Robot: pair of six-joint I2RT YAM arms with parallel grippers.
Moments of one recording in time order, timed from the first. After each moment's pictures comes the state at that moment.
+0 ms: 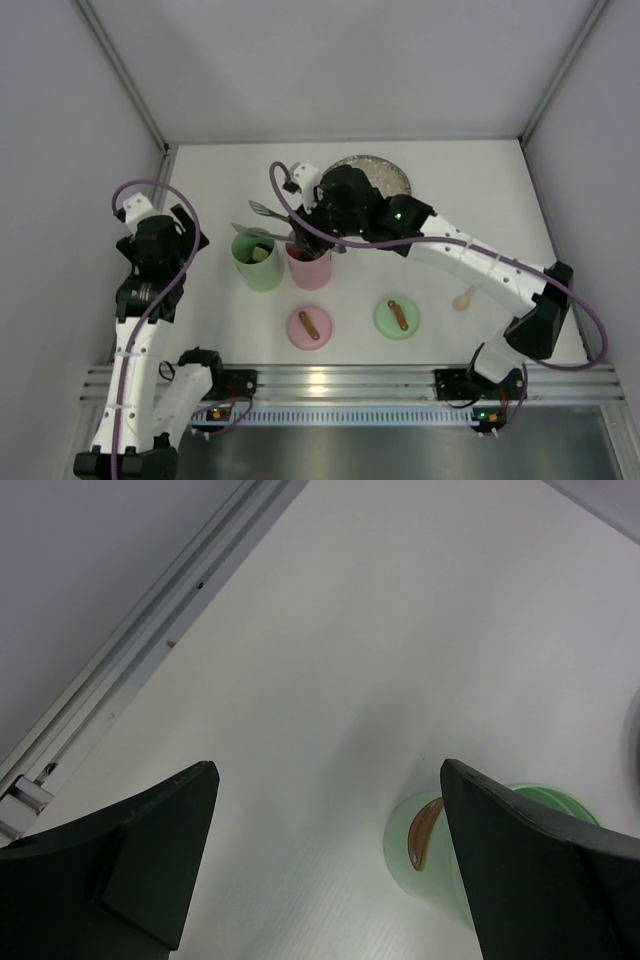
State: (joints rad) left arm -0.02 0.75 0.93 -0.68 -0.43 -0.44; right arm 1.00 1.60 1.65 -0.64 -0.07 0.02
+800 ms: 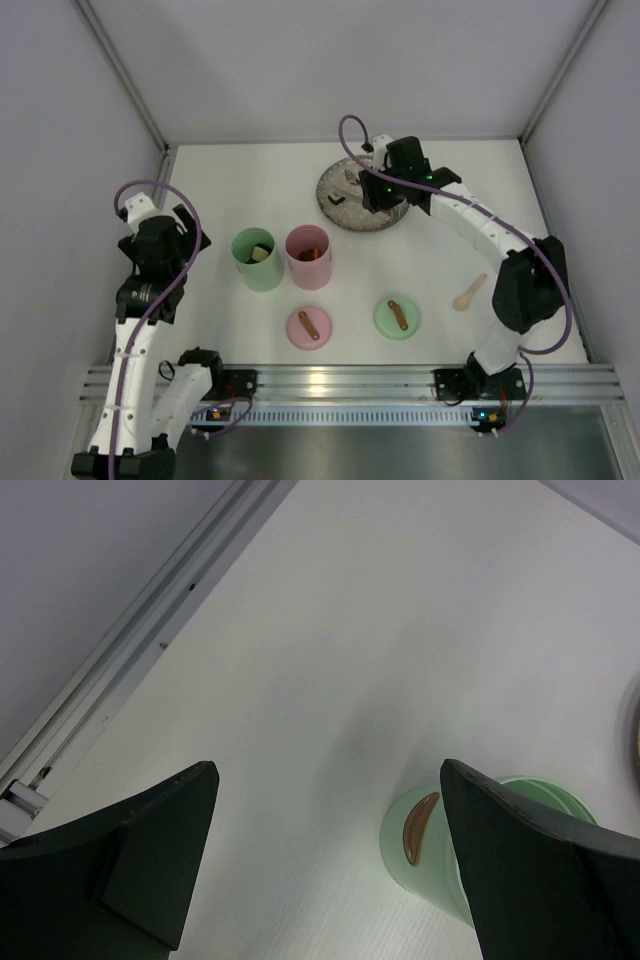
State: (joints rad) left arm -0.04 0.74 0.93 -0.68 -0.43 -0.44; right arm 0.48 1.67 1.46 -0.52 -0.12 0.00
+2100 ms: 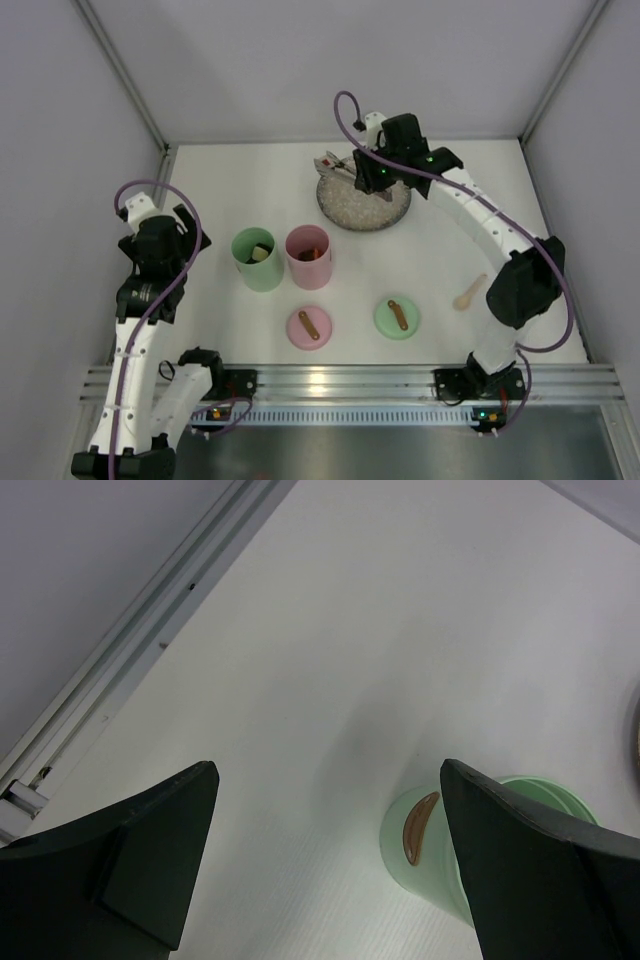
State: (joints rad) left arm -0.04 0.74 0.93 -0.68 -0.43 -0.43; right arm 0.52 1.76 1.71 -0.63 -0.14 -0.01
